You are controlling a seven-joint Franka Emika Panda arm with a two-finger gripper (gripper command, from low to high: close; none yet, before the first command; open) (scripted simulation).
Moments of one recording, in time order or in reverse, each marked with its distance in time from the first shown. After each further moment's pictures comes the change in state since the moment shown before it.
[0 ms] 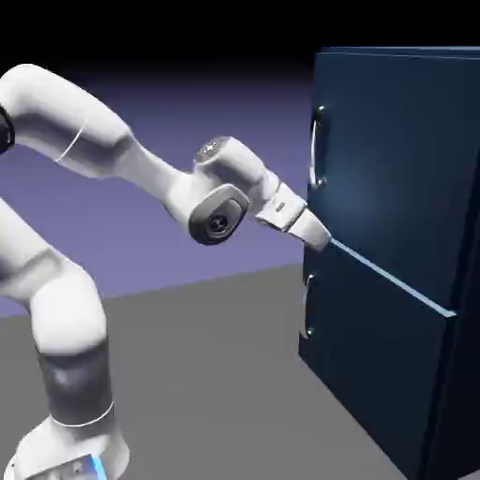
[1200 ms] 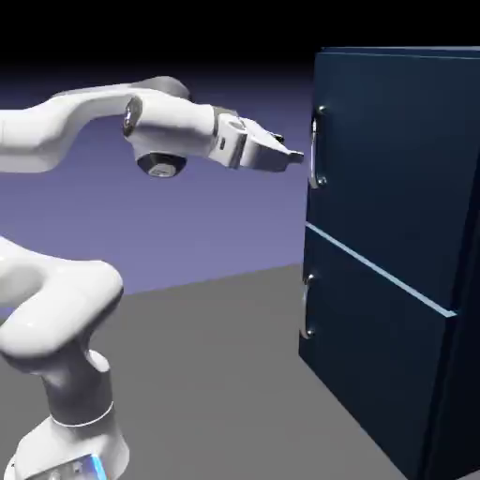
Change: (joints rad) arm -0.680 -0.588 0.691 0.148 1.566 -0.268 -0.817
